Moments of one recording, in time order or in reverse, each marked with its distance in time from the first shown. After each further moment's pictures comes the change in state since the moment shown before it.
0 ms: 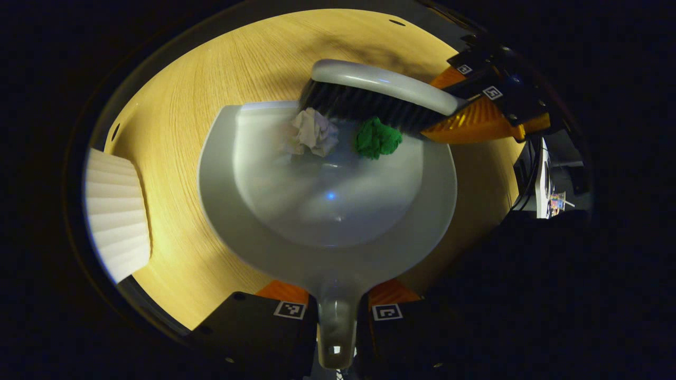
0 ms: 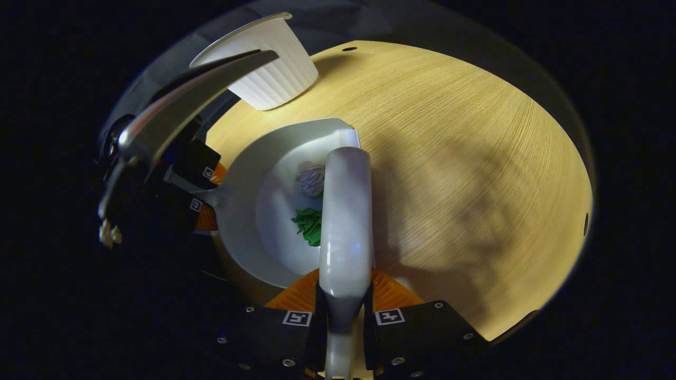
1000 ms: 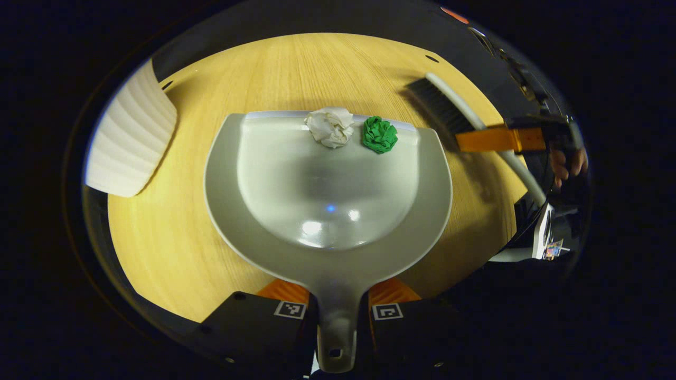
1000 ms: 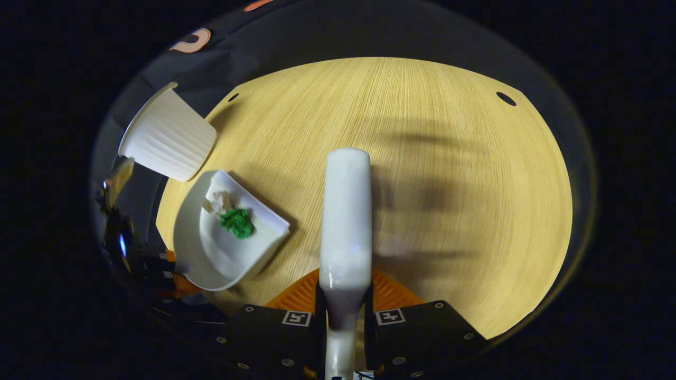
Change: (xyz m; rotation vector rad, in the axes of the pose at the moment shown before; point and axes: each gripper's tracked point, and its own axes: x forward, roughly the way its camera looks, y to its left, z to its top) left arm 0.010 -0.036 0.008 -0.240 -0.261 0.060; right arm -0.001 -0.050 -0.046 0.547 -0.170 -0.275
